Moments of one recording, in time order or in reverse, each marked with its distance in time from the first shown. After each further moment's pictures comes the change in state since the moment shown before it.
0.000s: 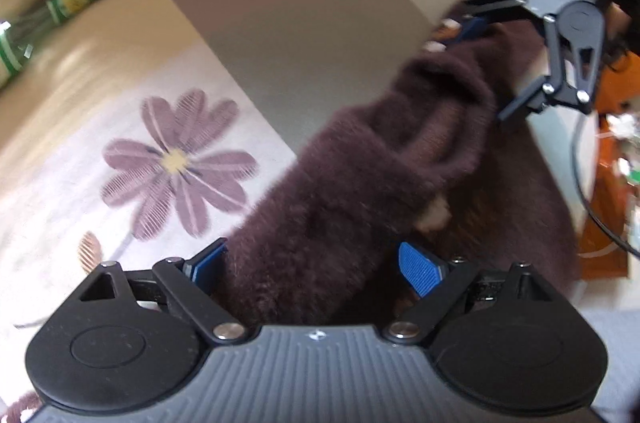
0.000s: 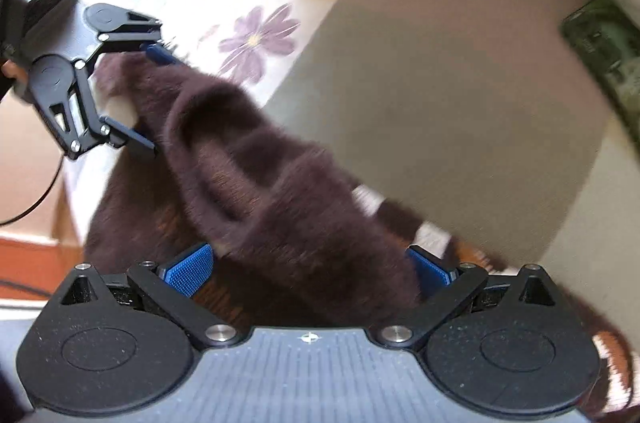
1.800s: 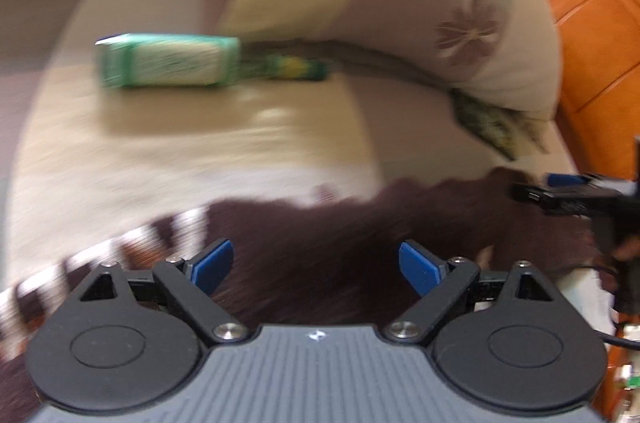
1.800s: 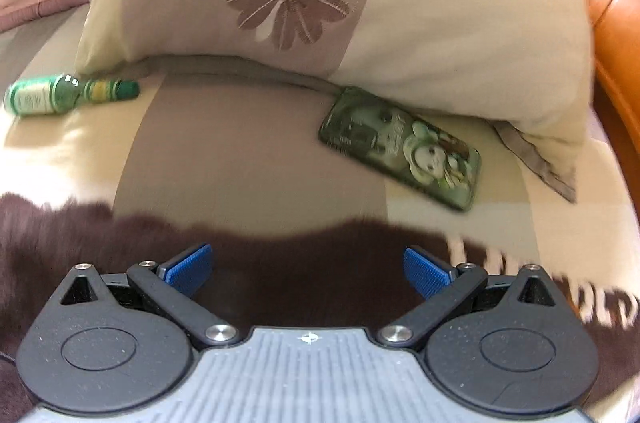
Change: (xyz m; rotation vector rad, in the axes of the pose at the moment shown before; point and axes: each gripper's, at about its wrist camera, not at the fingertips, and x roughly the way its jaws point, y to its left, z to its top) left arm -0.054 0.062 -0.031 -0.452 -0.473 0.172; right arm -0.041 0.007 0.042 0.445 -0.435 -0.729
